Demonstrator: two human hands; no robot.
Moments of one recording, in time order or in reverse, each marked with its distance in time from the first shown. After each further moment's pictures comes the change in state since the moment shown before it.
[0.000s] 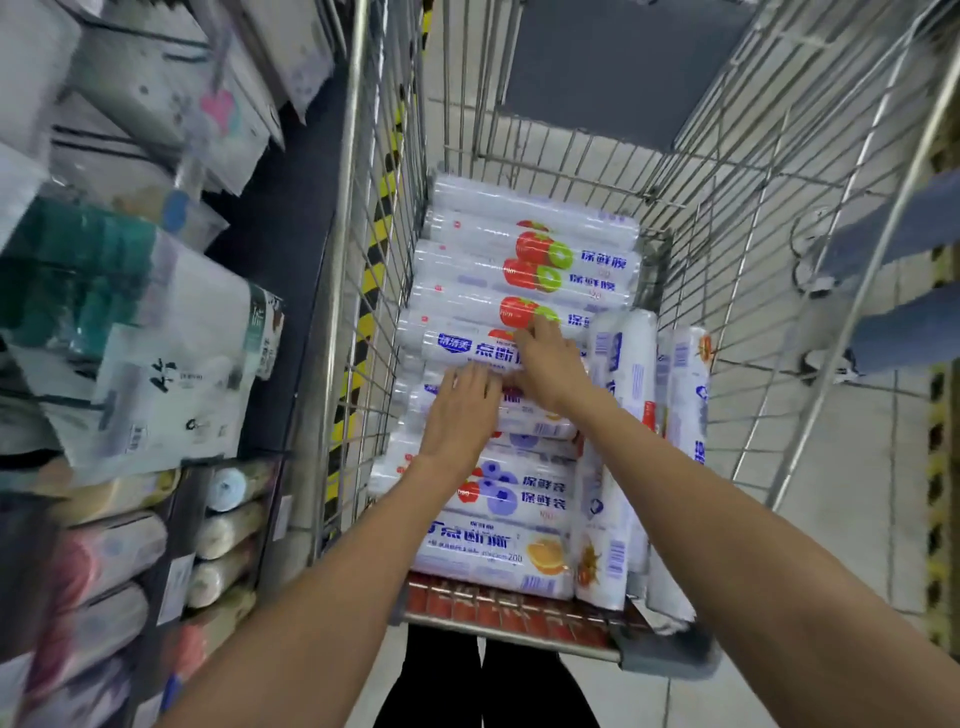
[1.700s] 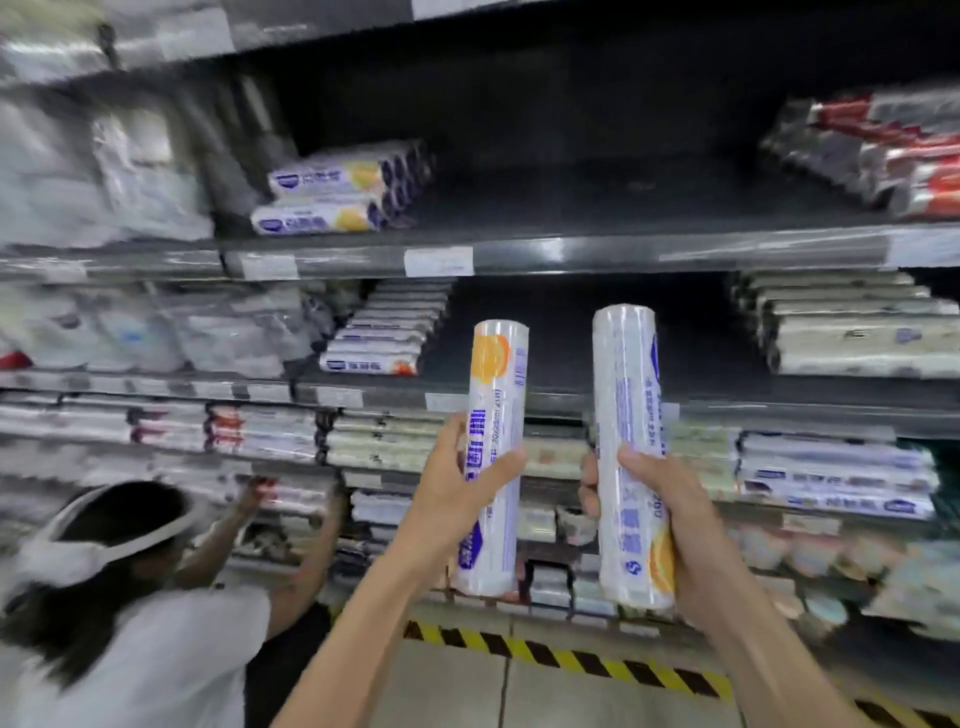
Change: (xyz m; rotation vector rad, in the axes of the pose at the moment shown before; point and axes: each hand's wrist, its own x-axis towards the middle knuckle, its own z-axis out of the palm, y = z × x) left_hand -0.893 0.281 -0.263 -1.079 1.564 -1.319; right_hand -0.770 -0.425 -0.028 1.082 -1.195 -0.865
